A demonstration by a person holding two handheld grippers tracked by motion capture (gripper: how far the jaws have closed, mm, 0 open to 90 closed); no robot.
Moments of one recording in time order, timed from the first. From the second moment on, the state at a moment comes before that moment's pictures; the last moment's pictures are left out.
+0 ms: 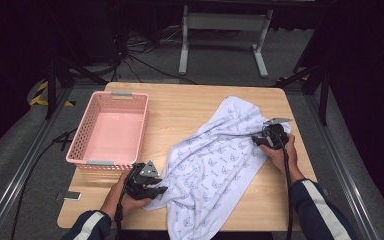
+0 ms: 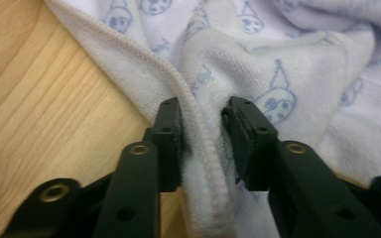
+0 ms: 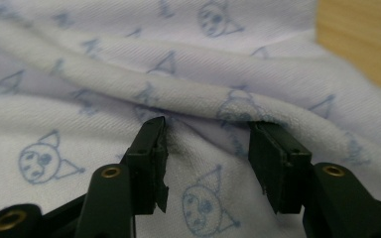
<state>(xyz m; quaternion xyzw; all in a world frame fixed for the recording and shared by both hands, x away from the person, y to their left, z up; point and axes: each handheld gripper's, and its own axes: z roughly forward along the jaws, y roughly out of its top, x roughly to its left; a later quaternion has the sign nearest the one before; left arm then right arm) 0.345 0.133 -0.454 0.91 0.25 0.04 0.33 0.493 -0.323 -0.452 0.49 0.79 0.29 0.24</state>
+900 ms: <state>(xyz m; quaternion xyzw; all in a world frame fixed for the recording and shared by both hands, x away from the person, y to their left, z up) 0.357 0.104 -0.455 0.91 0.23 0.03 0.34 0.341 -0.231 -0.449 0.26 0.90 0.32 0.15</state>
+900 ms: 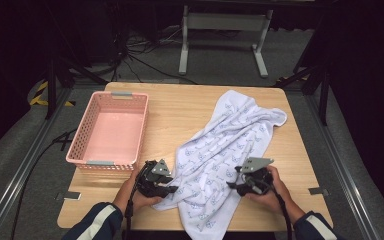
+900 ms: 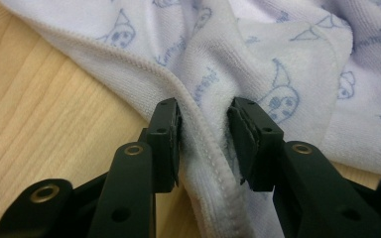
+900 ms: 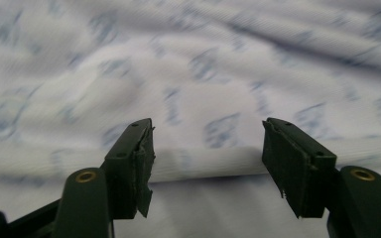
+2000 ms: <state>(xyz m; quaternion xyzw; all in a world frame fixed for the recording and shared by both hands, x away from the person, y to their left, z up) 0.312 0.058 -0.445 0.93 0.06 0.01 0.35 0.299 -0.251 -0.430 0.22 0.91 0.34 0.11</state>
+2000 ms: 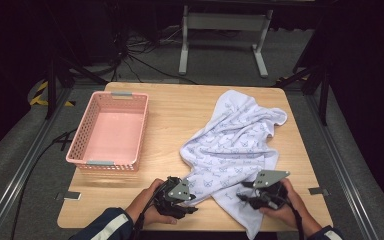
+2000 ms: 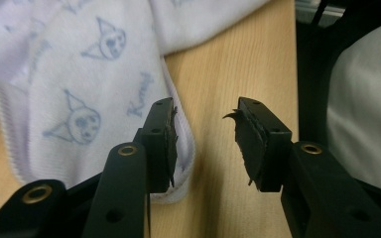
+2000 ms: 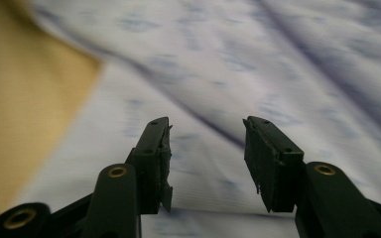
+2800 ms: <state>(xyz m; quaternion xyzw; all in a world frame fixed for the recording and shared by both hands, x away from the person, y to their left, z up) 0.346 0.105 -0.427 0.91 0.14 0.07 0.39 0.304 -0.275 -0.408 0.26 0.88 0.36 0.19</state>
